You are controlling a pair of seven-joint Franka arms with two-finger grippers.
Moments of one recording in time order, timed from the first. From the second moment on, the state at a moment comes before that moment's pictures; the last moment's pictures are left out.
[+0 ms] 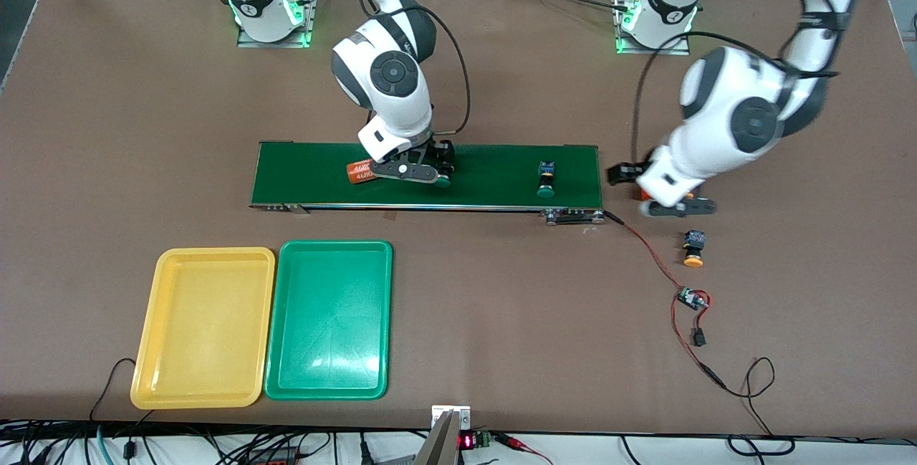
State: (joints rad) left arm 0.12 0.22 -0.32 -2.02 -0.07 2.07 -0.24; right arm 0.68 0.47 0.08 -1.79 -0.02 2.23 0.90
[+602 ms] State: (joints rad) left arm 0.12 0.32 -0.19 -2.12 0.01 2.10 0.02; right arm 0.71 0.54 0.08 -1.76 -0.02 2.24 0.90
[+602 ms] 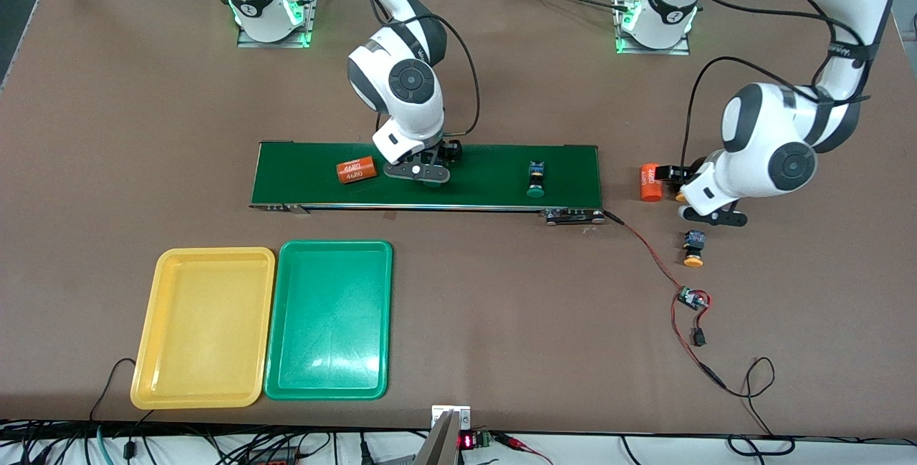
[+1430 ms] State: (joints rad) left arm 0.11 0.40 -0.20 -2.24 0.02 2.37 0.03; right arm 0.71 0.56 0.07 -1.74 -0.02 2.23 0.90
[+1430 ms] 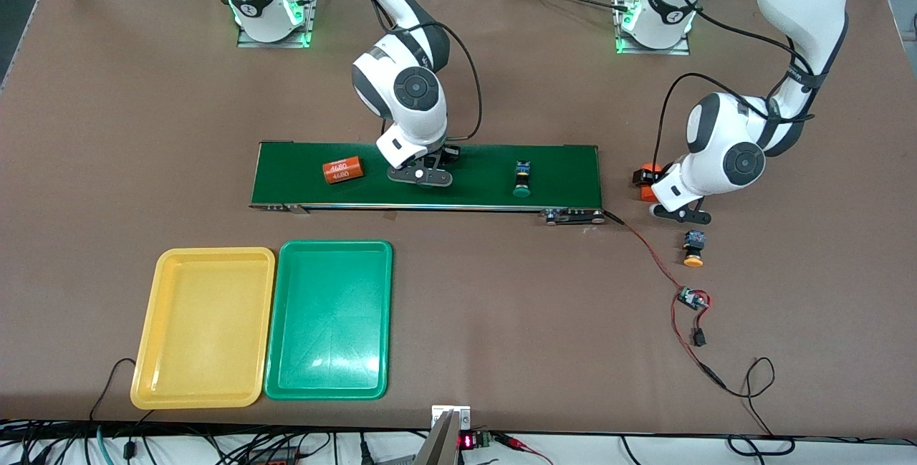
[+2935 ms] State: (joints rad) left arm 0.08 0.32 -0.57 -2.04 0.12 2.20 0.66; right arm 0.36 0.67 -0.11 -1.47 -0.02 2.23 0.31
